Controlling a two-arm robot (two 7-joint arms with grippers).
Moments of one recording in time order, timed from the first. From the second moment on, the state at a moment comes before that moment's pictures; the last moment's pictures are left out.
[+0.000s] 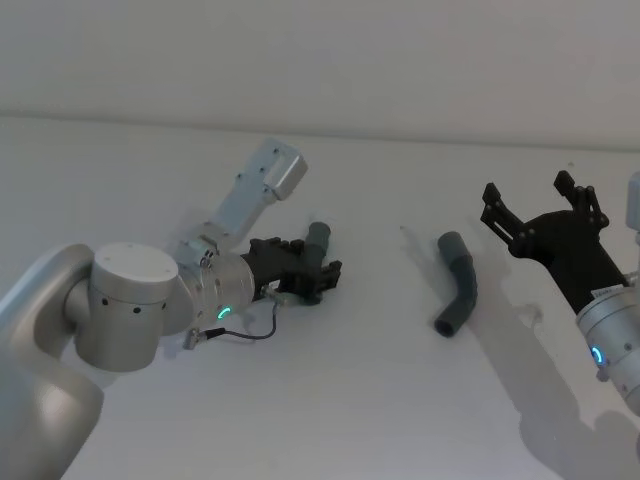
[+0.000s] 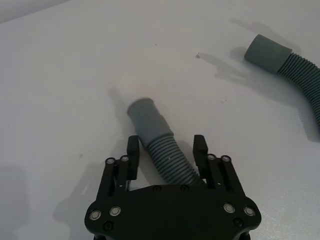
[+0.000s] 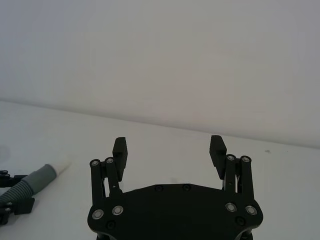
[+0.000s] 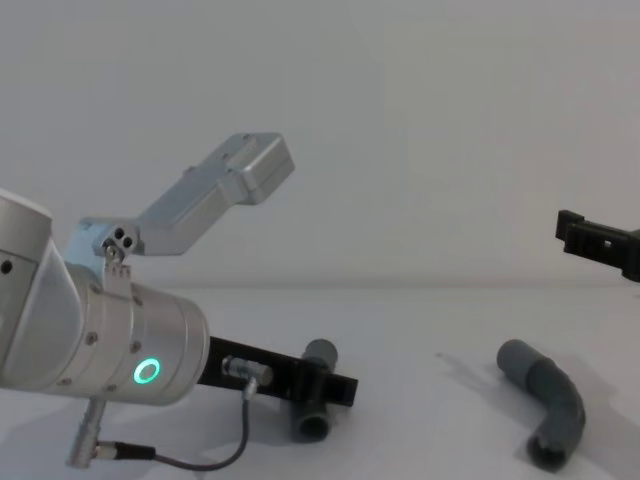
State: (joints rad) left arm -0.30 0.25 0.45 -1.64 -0.28 0.69 -0.24; right arm -0.01 0.34 -0.23 -1.77 0.29 0.03 0.07
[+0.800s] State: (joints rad) left arm -0.30 0.25 0.45 -1.64 -0.28 0.70 -0.24; right arm -0.01 0.34 -0.23 -1.77 0.29 0.04 0.07
